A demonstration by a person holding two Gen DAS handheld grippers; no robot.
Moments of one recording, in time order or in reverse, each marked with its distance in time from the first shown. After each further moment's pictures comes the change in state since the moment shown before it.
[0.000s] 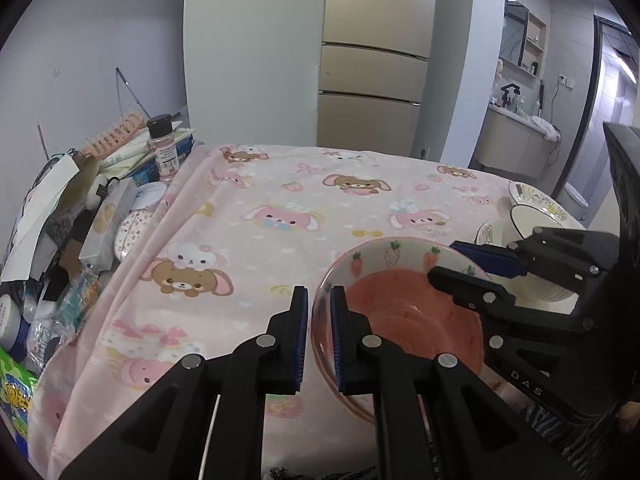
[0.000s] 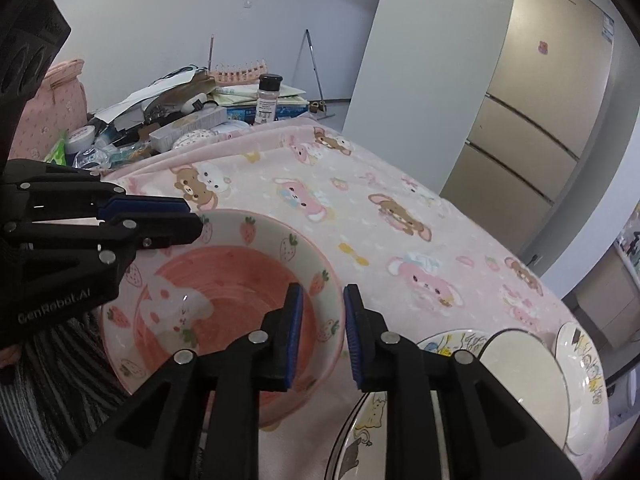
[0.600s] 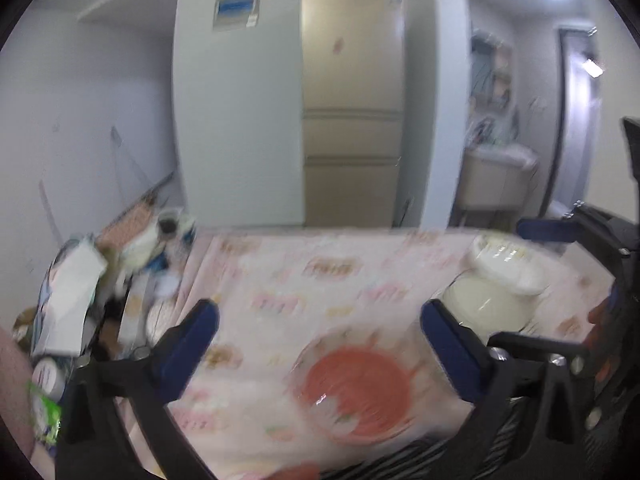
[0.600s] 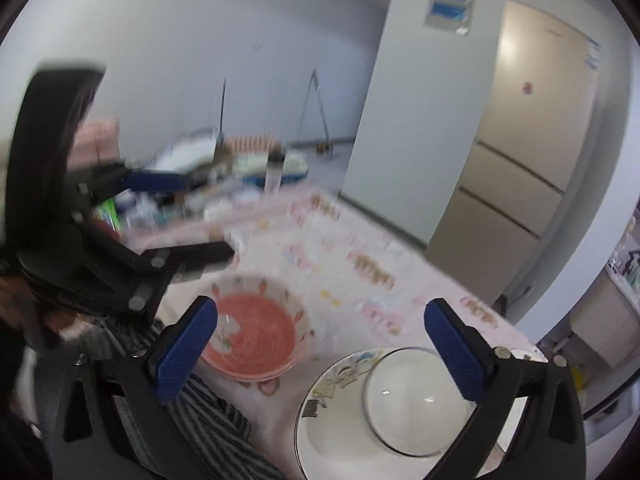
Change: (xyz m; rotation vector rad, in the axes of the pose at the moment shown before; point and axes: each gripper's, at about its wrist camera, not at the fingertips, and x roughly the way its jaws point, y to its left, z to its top) left arm -0.105 -0.032 0.043 0.097 -0.262 -0.053; right arm -0.144 -0.031 0.027 0.004 -0.176 0.028
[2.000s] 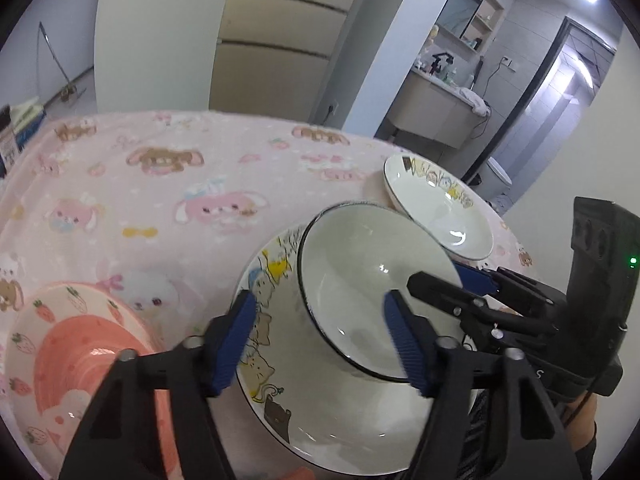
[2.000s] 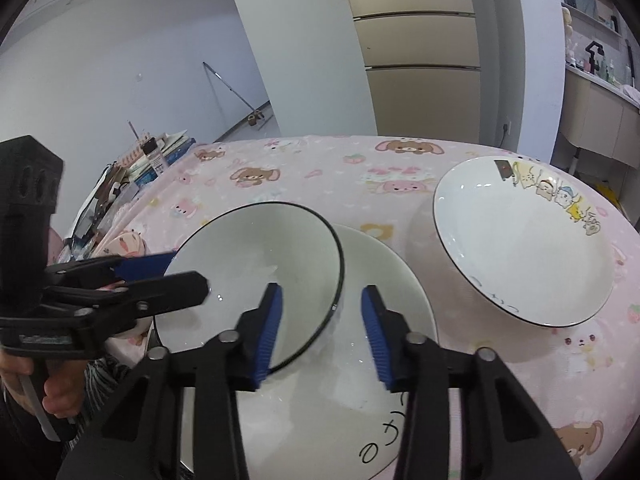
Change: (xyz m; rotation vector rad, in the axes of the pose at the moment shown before) left arm 0.174 -0.113 -0.043 -0.162 0.452 -0.302; right arm 0.060 -0.147 -0.139 0.540 0.196 -0.006
